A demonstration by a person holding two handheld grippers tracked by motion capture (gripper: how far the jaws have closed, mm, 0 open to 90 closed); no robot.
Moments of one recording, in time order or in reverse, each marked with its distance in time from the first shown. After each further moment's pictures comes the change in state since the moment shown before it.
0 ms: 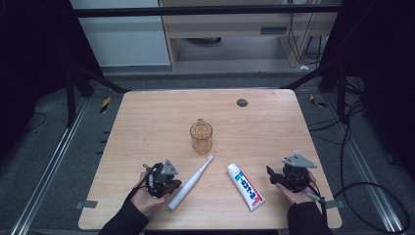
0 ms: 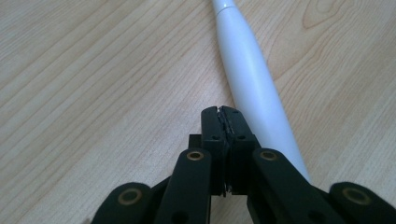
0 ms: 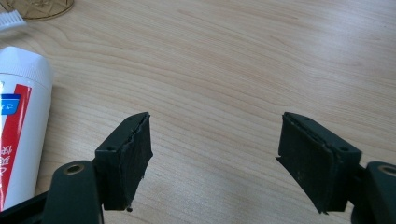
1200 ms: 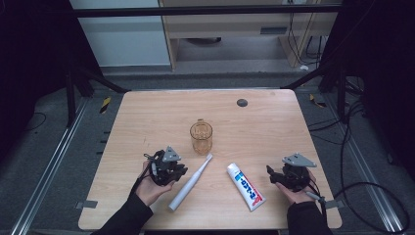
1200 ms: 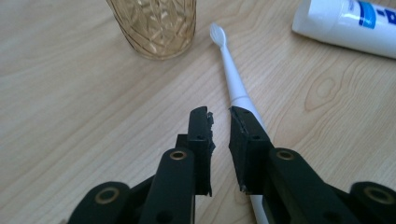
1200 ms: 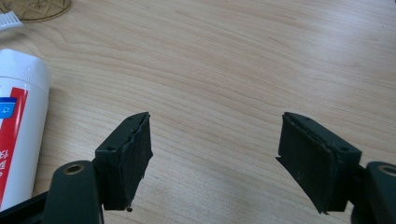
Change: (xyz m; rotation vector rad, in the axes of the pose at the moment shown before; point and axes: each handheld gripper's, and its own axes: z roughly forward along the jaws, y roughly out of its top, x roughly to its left) left arm 0.005 0.037 -0.015 -0.128 0.054 -0.044; right arm 0.000 0.002 0.001 0.003 -0.006 0.002
